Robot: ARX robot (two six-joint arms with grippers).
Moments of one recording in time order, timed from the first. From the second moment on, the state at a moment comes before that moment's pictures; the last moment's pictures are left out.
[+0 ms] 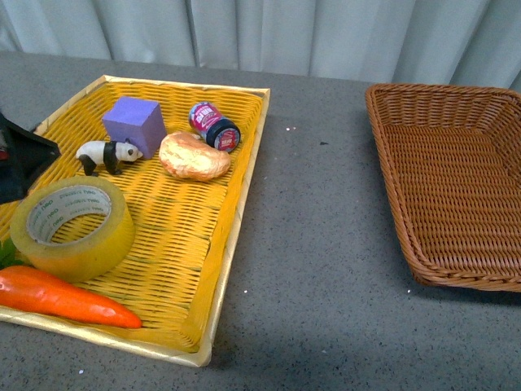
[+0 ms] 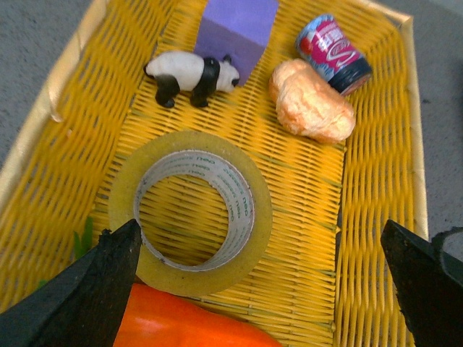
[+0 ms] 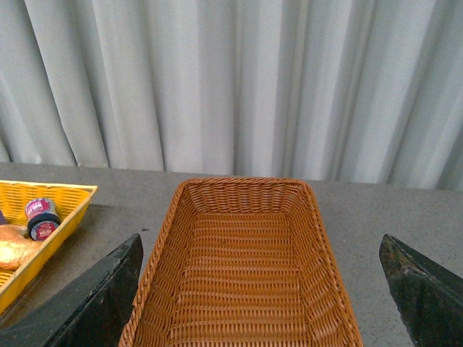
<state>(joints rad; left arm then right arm) -0.08 1.38 0.37 0.42 0.02 -0.29 0.00 0.00 0.00 0.00 0.00 0.00</state>
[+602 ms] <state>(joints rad) -0.02 1.71 0.52 0.40 -0.03 -0.31 0.00 0.00 0.00 0.00 0.00 0.00</state>
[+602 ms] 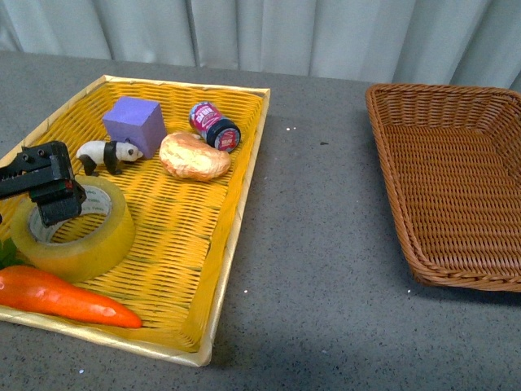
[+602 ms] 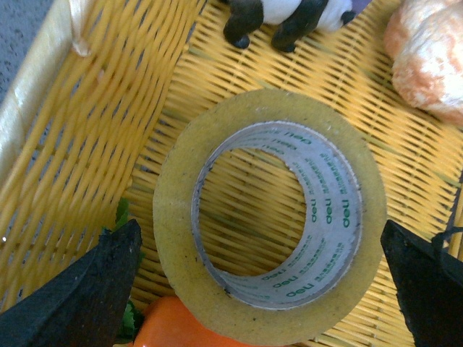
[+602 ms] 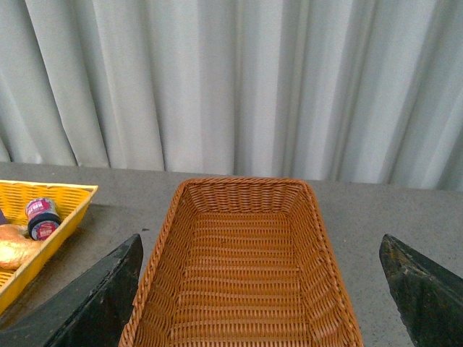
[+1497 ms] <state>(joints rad) 0.06 1.87 0.59 0.41 -0.03 -0.31 0.00 0.00 0.00 0.00 0.00 0.00</state>
